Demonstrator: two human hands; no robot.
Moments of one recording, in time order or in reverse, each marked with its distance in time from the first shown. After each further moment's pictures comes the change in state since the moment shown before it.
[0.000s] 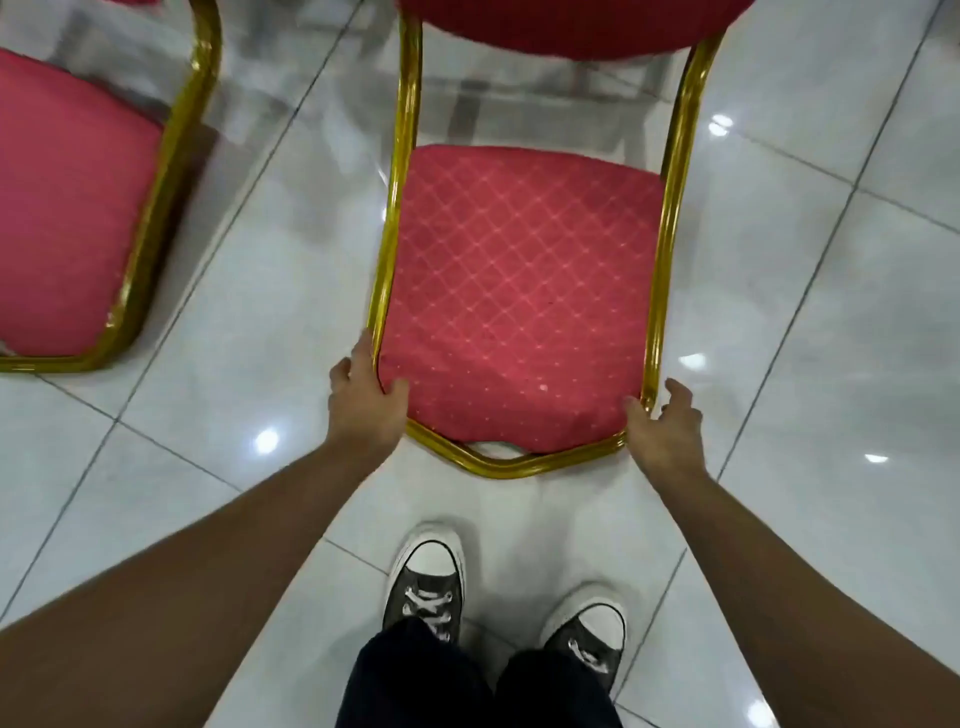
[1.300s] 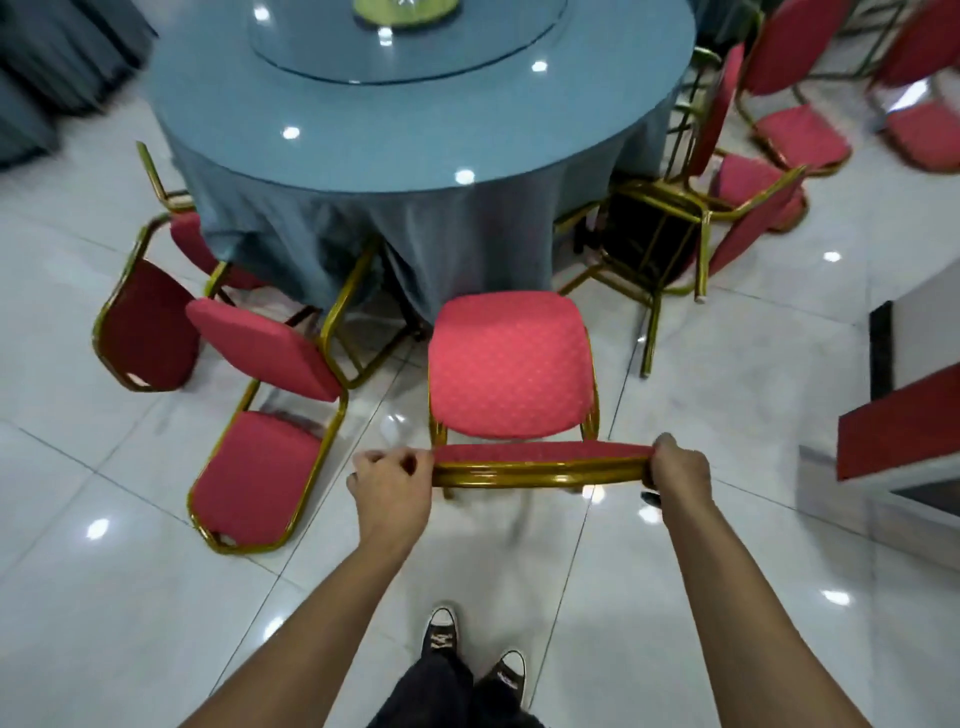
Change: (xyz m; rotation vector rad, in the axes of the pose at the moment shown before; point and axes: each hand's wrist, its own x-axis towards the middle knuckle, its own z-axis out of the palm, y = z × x) left_hand -0.443 0.470 -0.321 0.121 0.227 0.225; right_hand -0.365 -0.309 -0.547 0.490 0.158 0.164
